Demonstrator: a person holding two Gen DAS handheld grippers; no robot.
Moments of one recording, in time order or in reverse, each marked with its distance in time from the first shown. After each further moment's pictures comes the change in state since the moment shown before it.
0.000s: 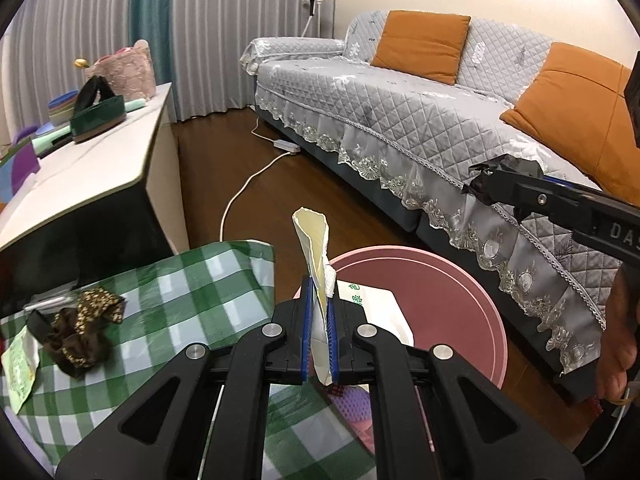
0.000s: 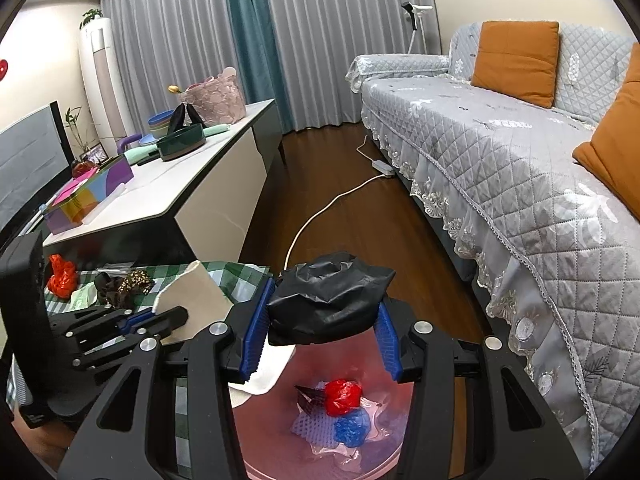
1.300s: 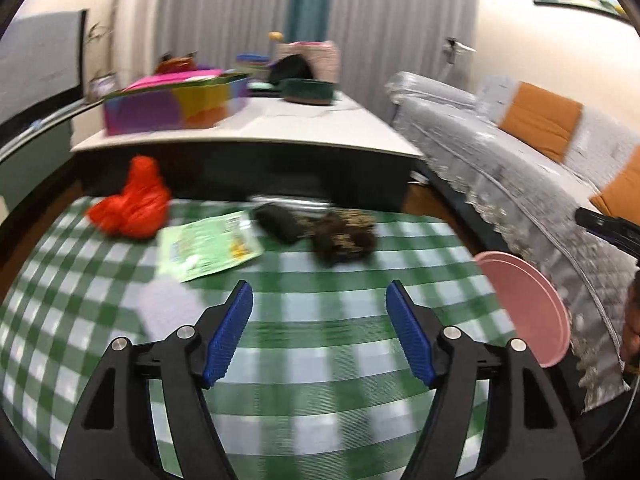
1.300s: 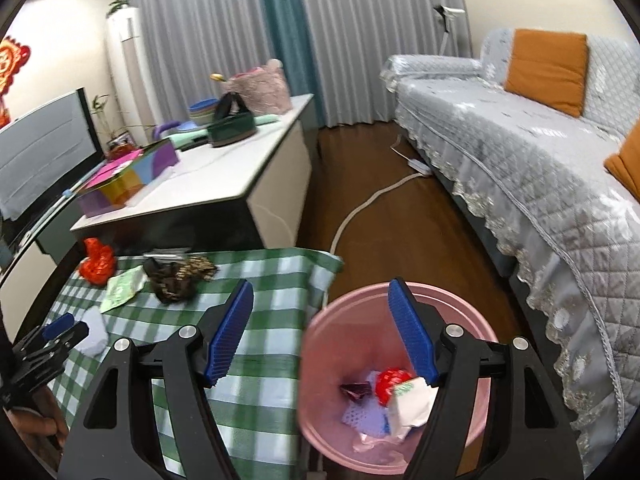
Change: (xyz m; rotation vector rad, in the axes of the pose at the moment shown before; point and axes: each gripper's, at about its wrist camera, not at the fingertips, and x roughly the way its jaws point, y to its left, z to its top) left arm -0.162 0.169 -0.117 -0.349 -0.108 0.330; right arm -0.017 0.095 -0.017 -0.052 0.004 0.093
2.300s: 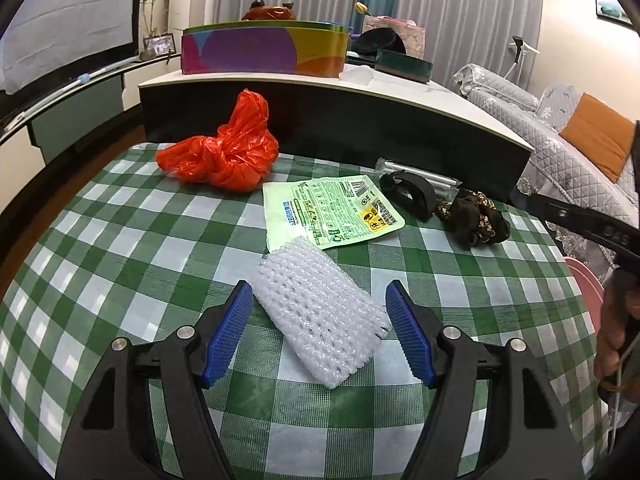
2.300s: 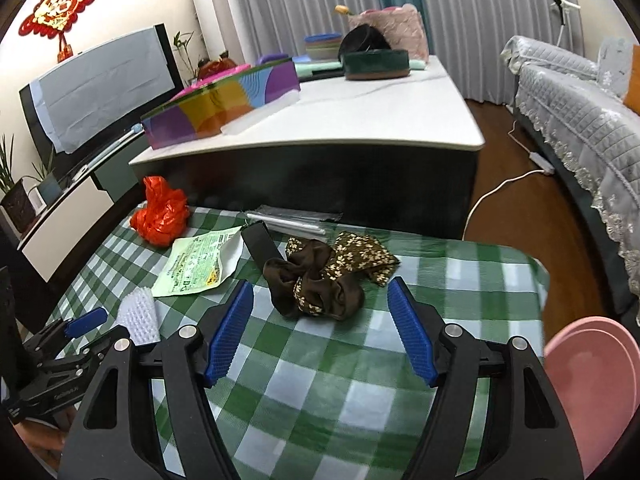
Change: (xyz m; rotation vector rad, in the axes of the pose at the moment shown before) left arm 0.035 0.096 -0.016 -0.115 0.088 0.142; right arm 0.143 0.166 -0.014 -0.170 0.159 0.279
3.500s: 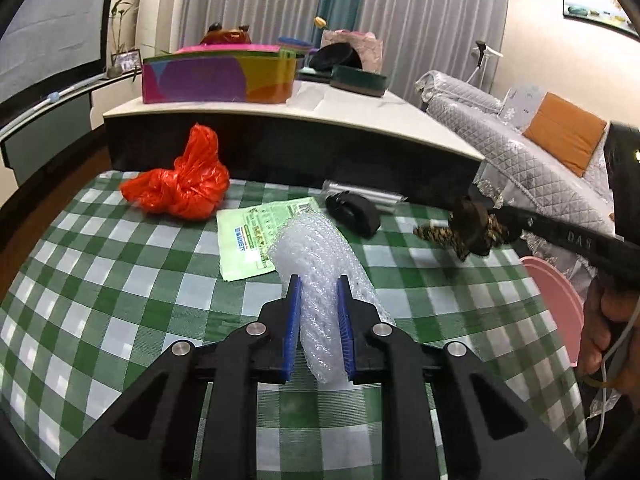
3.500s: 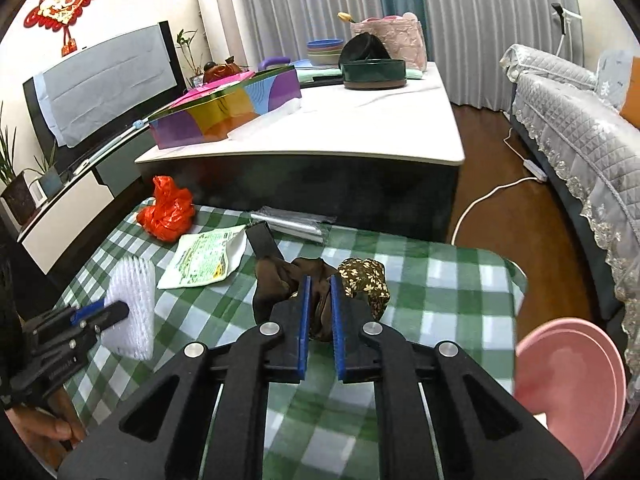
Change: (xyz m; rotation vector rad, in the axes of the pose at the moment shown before) left arm -0.027 -0.023 0.013 0.050 -0.049 -0.130; right arm -0.041 -0.001 0.000 -0.026 -0.003 -0.024
